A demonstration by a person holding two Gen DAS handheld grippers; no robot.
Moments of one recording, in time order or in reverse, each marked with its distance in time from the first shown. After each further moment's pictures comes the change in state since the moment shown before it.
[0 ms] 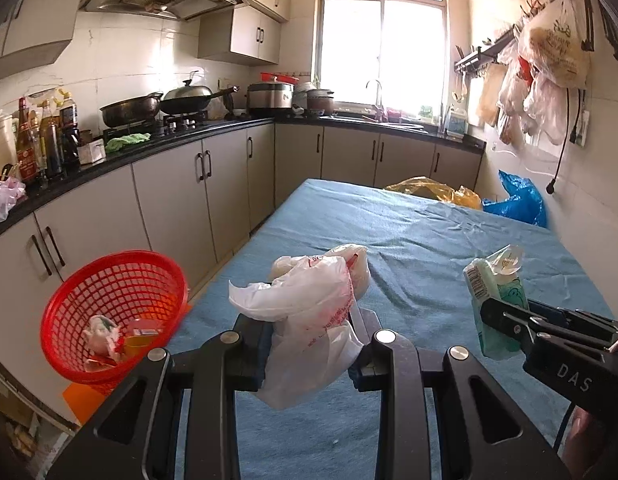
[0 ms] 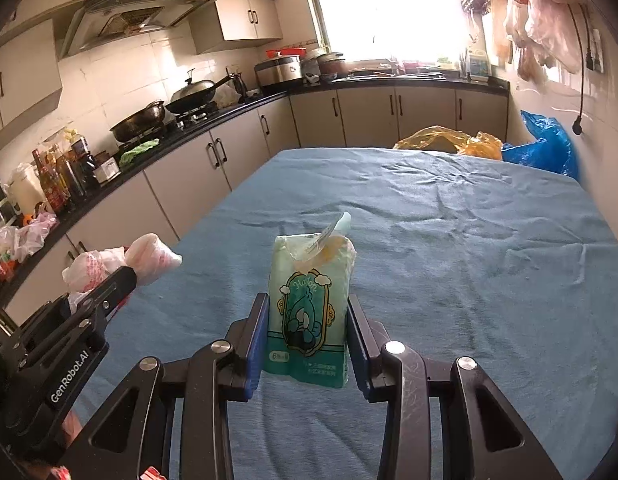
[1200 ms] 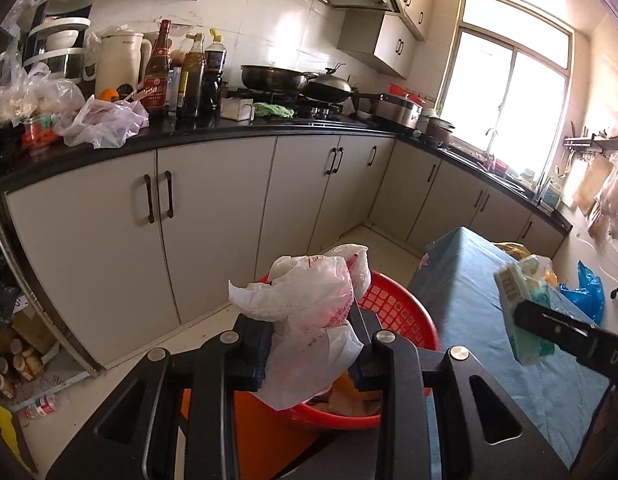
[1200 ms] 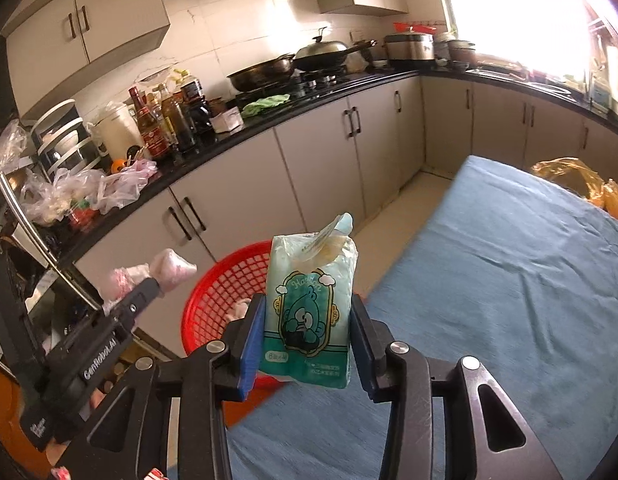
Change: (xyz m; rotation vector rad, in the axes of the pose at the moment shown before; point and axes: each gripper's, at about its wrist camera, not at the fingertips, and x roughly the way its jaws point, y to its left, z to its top) left arm -0.041 0.233 0.003 -0.332 0.009 0.233; right arm 0.061 0.219 0.044 -0.210 0.138 0.317
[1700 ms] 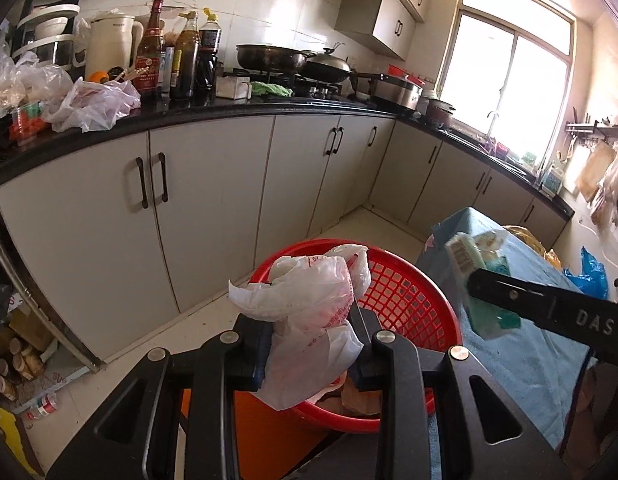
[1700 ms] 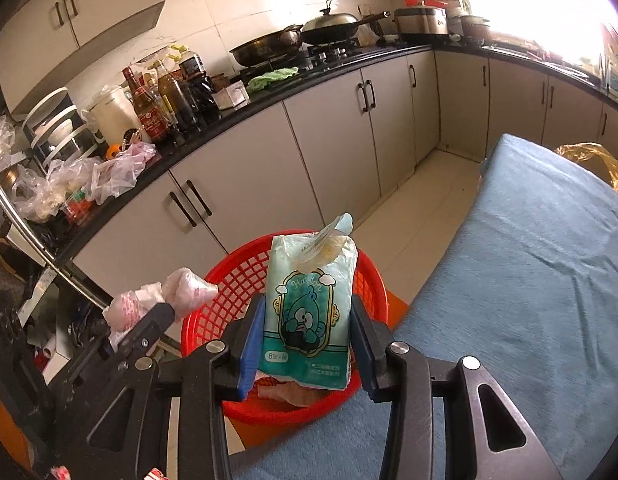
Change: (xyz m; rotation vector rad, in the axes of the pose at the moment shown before) left arm 0.030 0.004 -0.008 0.019 0.064 -0.011; right arm 0.062 0.007 0.012 0.015 0.082 0.029
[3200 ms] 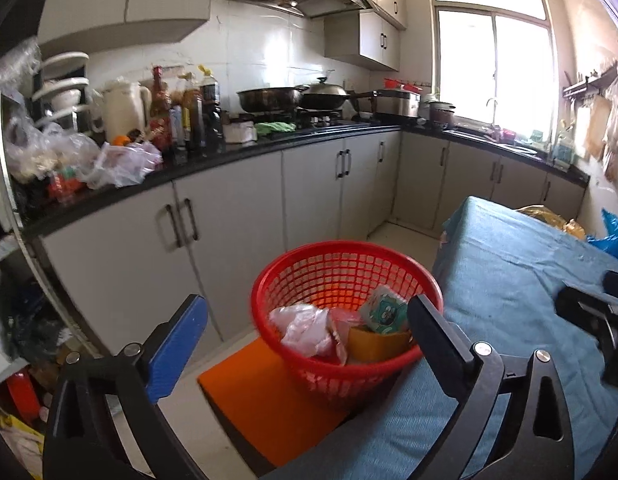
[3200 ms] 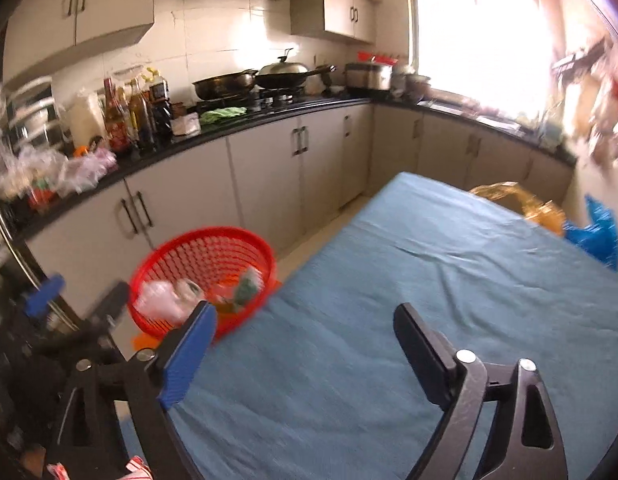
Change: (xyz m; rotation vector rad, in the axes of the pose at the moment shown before) left arm -0.069 -0.048 -0.034 0.162 -0.121 0.162; right arm -0.129 -0.015 -0.088 -0.114 -0.182 -0.341
